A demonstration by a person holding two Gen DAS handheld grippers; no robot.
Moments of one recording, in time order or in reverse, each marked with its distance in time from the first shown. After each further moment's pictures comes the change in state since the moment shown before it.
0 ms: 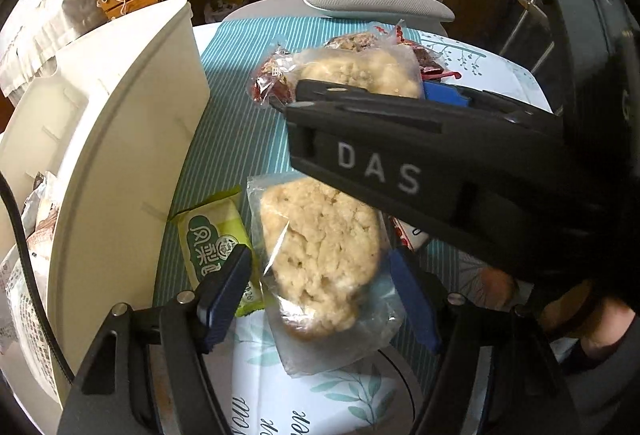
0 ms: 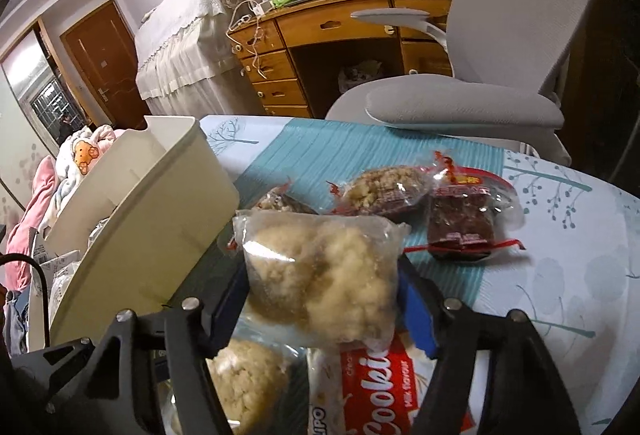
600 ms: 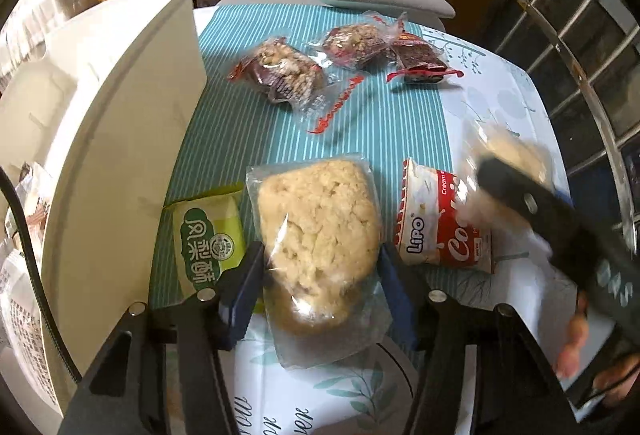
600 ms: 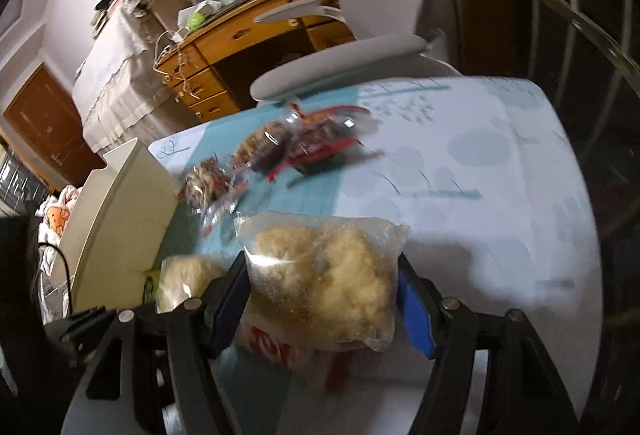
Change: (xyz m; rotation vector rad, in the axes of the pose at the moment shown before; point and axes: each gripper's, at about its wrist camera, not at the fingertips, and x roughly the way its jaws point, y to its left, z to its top) left arm 0.003 0.017 0.003 -0.035 0.056 -0.068; right arm -0.076 -0.054 -0.059 0.303 0.021 -0.126
